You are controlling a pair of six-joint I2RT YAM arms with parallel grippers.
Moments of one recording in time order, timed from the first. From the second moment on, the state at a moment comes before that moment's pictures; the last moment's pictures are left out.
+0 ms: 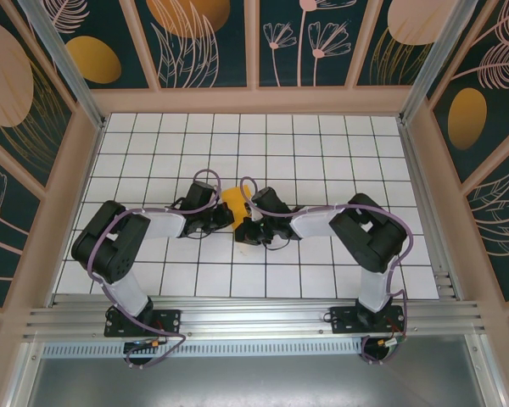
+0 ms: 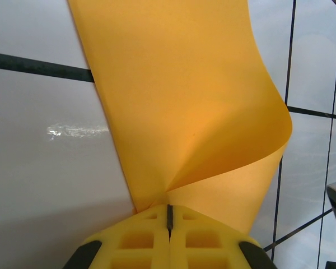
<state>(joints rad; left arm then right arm) -0.50 1.73 0.71 0.14 0.34 -0.80 0.83 1.87 0.91 0.08 -0.51 0.86</state>
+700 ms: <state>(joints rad) -0.50 1.73 0.71 0.14 0.33 -0.79 0.83 1.81 0.94 0.04 -0.46 0.83</state>
